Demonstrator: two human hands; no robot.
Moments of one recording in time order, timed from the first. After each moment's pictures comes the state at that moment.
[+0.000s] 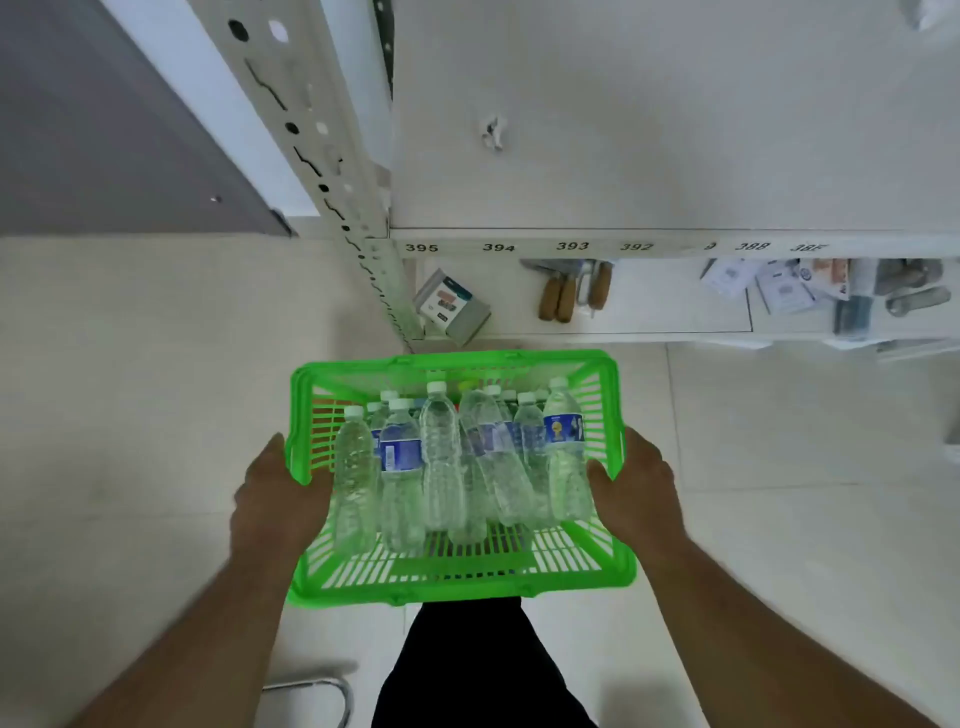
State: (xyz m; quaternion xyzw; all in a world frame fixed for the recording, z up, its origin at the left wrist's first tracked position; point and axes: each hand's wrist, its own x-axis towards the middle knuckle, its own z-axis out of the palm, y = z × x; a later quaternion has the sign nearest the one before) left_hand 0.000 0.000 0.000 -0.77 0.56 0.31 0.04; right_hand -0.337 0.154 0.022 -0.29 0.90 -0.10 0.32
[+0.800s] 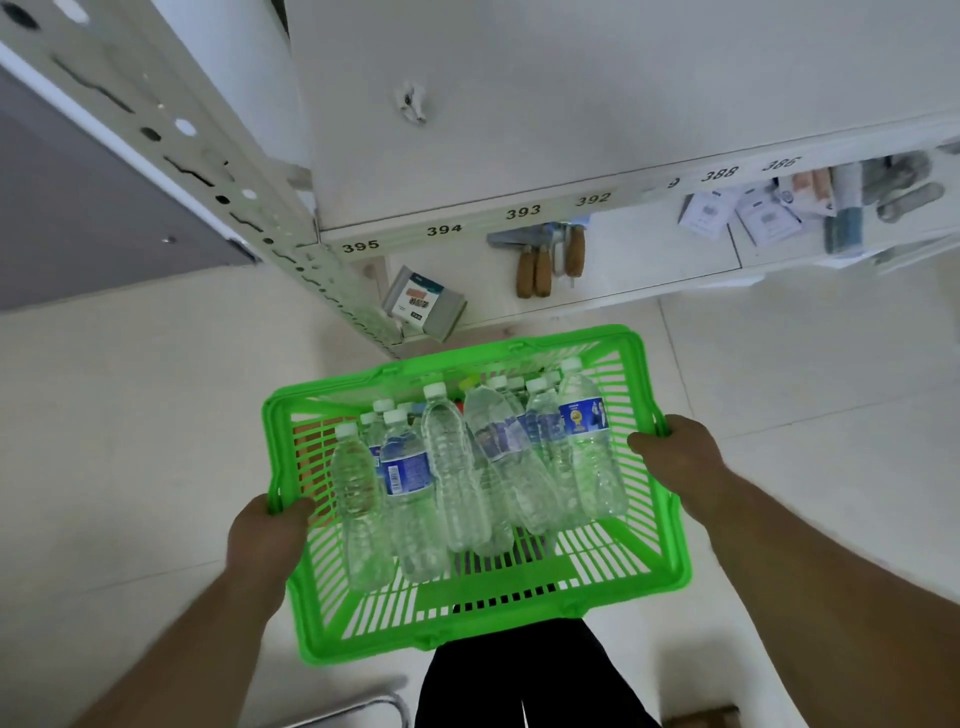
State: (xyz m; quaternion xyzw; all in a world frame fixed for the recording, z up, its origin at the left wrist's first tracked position) left_hand 0.010 -0.013 -0.032 -0.79 0.44 0.42 -0.01; right_hand -0.389 0.176 -0.031 -0.06 0.90 -0.19 0.38
